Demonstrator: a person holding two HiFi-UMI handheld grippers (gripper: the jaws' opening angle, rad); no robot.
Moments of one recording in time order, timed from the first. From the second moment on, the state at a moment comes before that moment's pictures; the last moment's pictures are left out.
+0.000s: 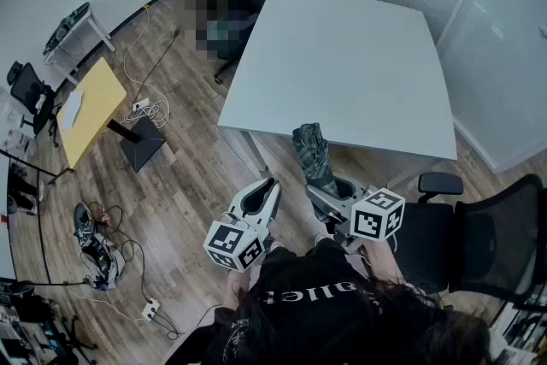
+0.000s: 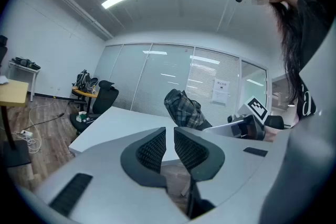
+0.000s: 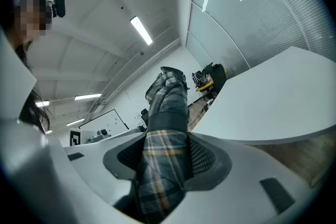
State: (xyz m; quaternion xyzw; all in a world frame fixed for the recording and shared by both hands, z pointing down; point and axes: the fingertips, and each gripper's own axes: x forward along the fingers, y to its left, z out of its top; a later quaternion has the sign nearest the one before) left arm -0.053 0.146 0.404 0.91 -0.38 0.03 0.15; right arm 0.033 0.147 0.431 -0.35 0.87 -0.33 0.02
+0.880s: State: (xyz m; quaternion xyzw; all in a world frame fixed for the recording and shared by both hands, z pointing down) left arm 0.003 0.141 0.394 0.91 -0.39 0.04 0.13; right arm 0.102 0.145 0.434 -0.37 0.86 -0.34 0.04
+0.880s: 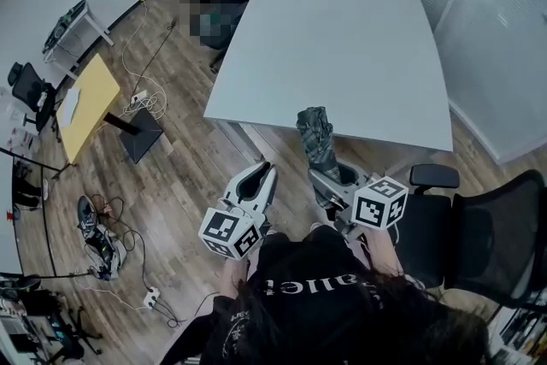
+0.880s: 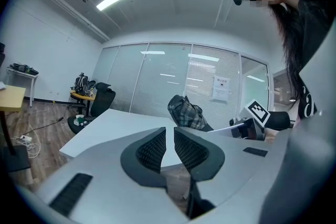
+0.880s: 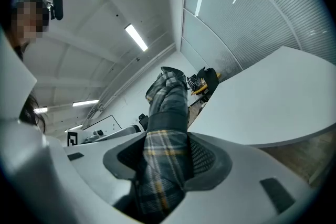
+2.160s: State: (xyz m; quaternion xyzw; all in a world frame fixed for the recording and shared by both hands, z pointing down) left arm -0.038 -0.020 0.423 0.92 -0.37 0.04 0.15; right arm 0.070 0.000 0.472 -0.40 0.84 -0.37 -0.01
